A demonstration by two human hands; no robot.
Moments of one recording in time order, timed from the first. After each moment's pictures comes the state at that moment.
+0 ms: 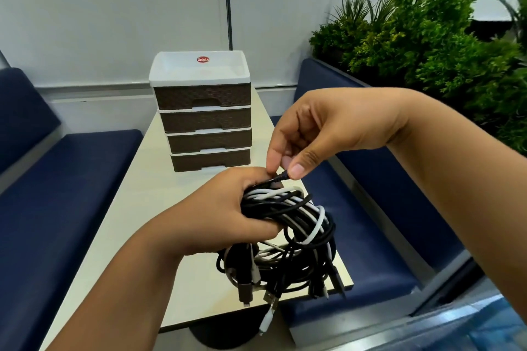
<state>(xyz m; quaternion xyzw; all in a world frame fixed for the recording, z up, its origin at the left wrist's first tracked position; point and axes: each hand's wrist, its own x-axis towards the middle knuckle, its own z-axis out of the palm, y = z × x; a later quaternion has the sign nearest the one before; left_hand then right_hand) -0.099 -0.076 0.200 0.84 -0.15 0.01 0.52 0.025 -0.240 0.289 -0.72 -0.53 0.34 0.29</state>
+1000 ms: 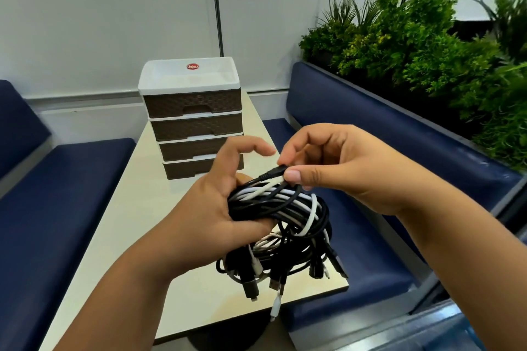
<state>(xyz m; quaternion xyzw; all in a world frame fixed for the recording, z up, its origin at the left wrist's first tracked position) -0.111 -0.087 0.206 0.84 -0.15 0.12 0.51 -0.005 -0.280 0.237 -0.69 -0.43 0.19 0.56</state>
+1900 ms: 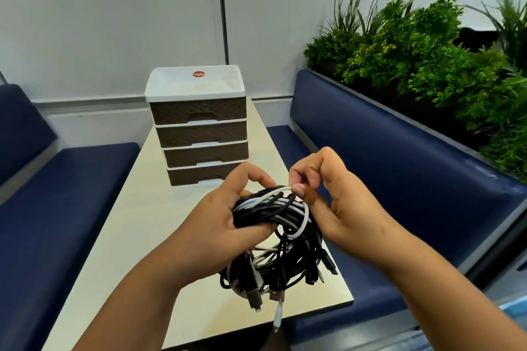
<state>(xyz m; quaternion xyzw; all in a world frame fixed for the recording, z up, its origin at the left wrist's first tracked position) -0.102 -0.083 0.194 0.84 -0.07 0.08 0.53 -0.016 -0.268 0.195 -0.76 -0.47 -0.08 0.44</state>
